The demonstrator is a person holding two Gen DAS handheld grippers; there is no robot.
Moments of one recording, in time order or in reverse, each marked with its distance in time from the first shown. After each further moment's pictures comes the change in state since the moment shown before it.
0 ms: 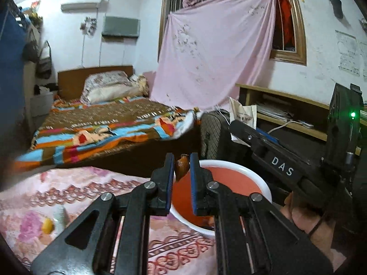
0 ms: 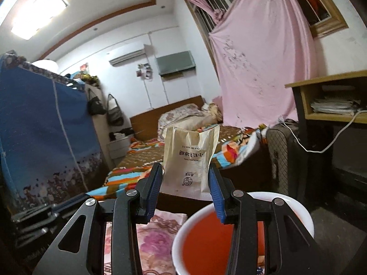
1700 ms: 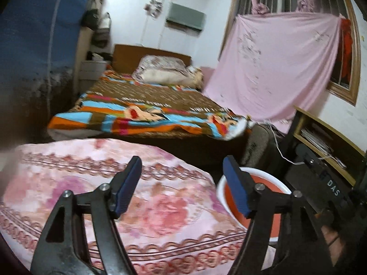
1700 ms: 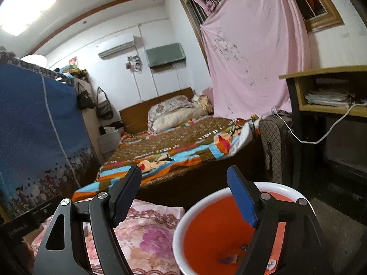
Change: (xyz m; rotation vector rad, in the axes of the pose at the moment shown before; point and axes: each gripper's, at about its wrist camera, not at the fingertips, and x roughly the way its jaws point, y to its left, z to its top) left arm -0.037 0.091 -0.016 -0.284 -0.006 0.297; right arm 0.010 0.019 -0.006 0.006 0.042 -0.055
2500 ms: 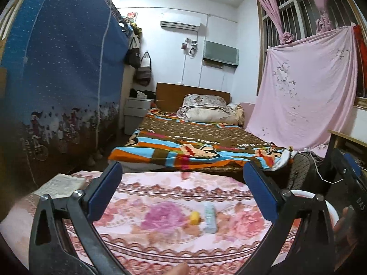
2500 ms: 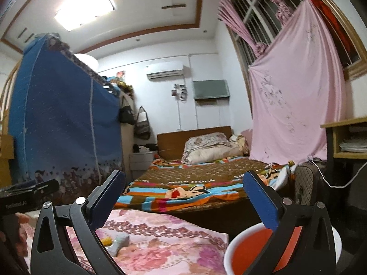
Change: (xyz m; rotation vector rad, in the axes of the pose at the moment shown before) left arm -0.076 0.088 -0.005 0.018 -0.247 0.257; right arm -0.032 0.095 -0.025 -0.211 -0.234 0.212
